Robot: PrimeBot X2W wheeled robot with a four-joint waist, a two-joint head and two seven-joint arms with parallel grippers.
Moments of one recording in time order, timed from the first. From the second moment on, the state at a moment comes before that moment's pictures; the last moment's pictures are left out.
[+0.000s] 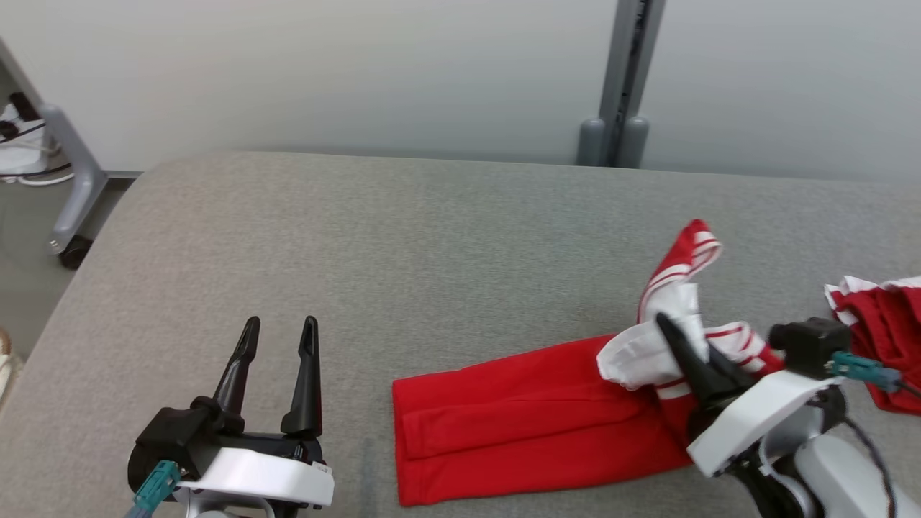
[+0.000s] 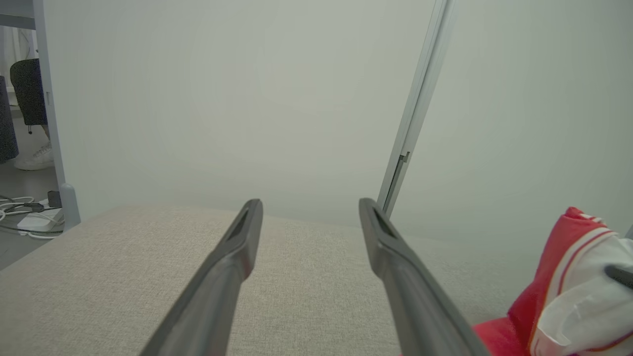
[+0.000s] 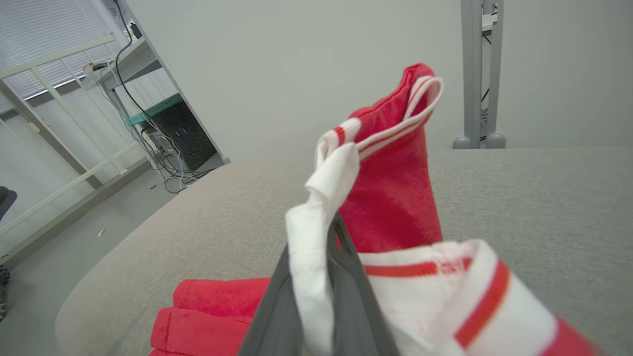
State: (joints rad) left arm -0.04 0.05 -0.14 0.11 -0.33 -0.02 -0.26; right arm -0.30 -0.35 0.52 0.31 0.81 0.13 -0.12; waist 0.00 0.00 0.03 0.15
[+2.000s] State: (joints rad) left arm -0.03 0.05 -0.13 0.12 -0.37 -0.01 -0.26; right arm -0.13 -0.25 0.11 0.19 0.64 0.13 -0.12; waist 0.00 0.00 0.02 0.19
